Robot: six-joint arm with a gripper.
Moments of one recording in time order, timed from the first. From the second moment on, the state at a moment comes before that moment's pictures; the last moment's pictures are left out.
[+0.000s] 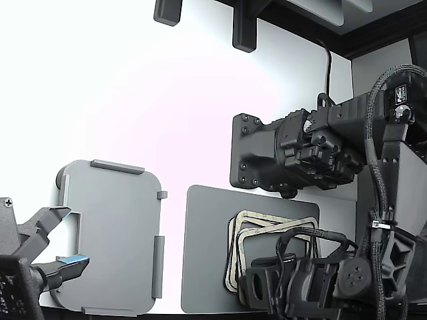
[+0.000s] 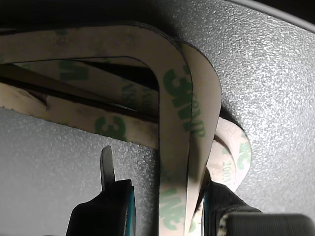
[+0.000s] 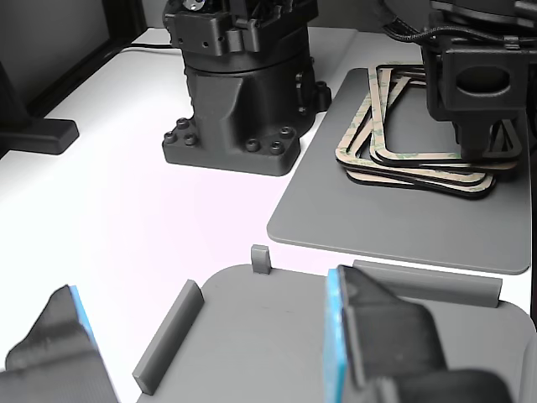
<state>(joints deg) 72.3 95.3 107.0 80.7 2.0 -29.1</state>
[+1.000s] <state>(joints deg) 72.9 95.3 108.5 79.2 2.6 -29.1</state>
